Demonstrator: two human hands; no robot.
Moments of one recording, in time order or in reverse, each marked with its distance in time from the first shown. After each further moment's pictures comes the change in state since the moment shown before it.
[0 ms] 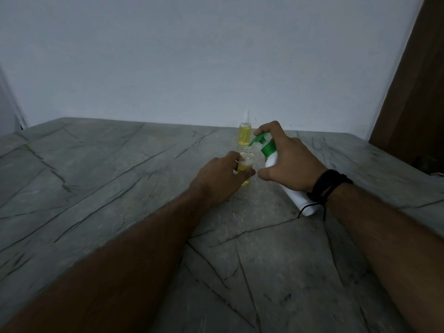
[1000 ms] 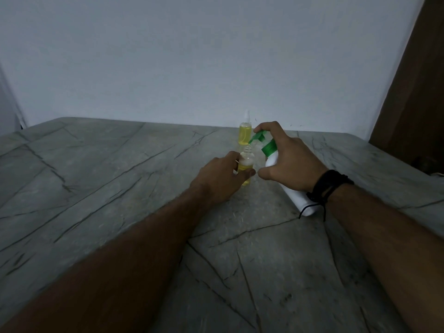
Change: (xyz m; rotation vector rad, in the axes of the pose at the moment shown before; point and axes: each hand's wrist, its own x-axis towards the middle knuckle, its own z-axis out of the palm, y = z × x) left_hand -0.001 0.001 -0.001 -0.019 0.005 0.006; right_hand 0.000 0.002 0.001 -0.004 0.019 -0.003
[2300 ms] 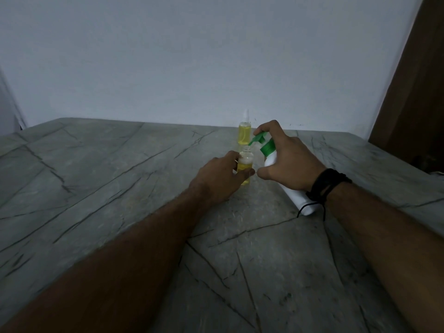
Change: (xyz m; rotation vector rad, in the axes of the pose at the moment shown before) left_hand 0.000 0.001 0.000 0.007 0.002 0.005; right_hand 0.001 -0.001 -0.001 0.006 0.000 0.007
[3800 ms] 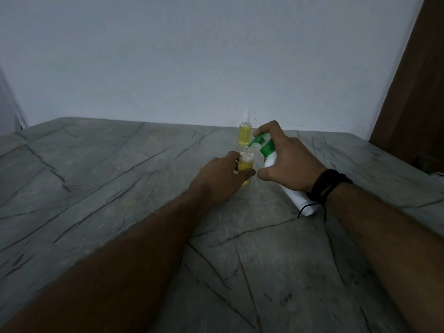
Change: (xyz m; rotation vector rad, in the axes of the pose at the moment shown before) left_hand 0.004 -0.006 0.005 -0.007 0.000 0.004; right_hand 0.000 -0.001 0.000 0.000 -0.021 -0.024
